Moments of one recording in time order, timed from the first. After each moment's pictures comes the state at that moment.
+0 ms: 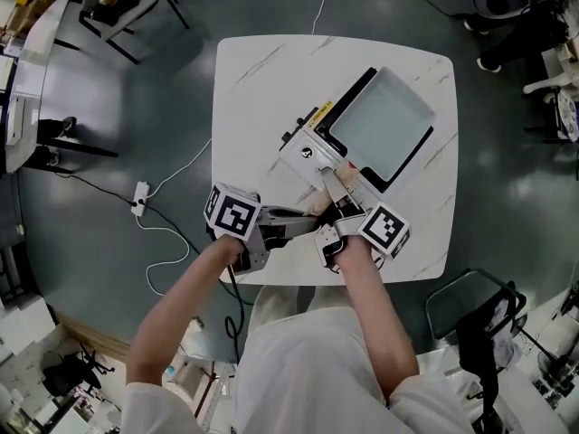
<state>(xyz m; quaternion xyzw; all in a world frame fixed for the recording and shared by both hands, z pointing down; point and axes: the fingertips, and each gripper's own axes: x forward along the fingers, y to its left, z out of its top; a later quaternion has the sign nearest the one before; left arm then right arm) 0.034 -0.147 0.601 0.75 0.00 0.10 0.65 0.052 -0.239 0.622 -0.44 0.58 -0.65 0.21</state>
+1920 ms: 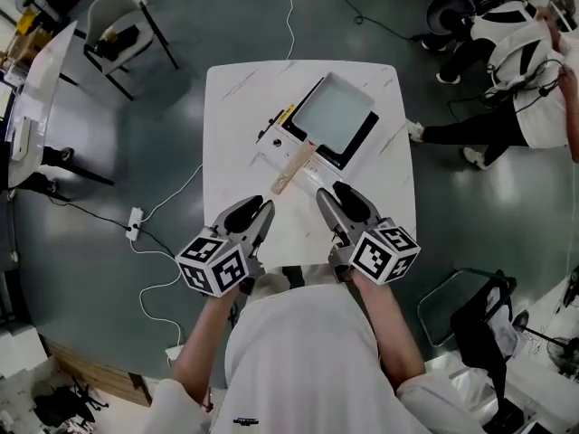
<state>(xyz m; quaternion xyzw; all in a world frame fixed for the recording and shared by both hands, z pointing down) -0.014 -0.105 0.469 0.85 -0.39 0.07 0.35 0.107 -0.116 0.461 -0.47 0.80 -0.38 0.04</state>
